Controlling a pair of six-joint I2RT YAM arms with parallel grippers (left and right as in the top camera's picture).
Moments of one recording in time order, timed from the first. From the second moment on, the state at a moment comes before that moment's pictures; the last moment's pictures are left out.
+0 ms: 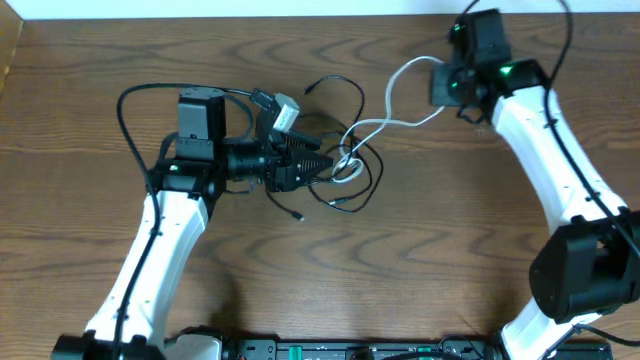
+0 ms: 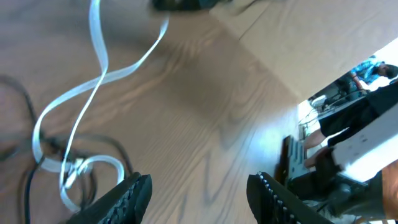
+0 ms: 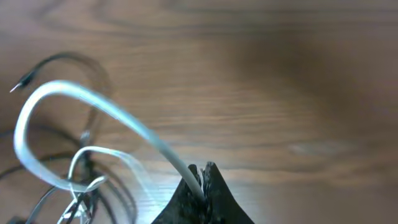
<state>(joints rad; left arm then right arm) -0.13 1.38 1.00 -0.43 1.10 0.14 0.19 1.84 1.64 -0.80 0.08 0.28</state>
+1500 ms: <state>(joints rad) -0.36 1.88 0.93 -0.04 0.59 -0.03 0.14 1.84 1.68 -0.93 0.06 0.33</state>
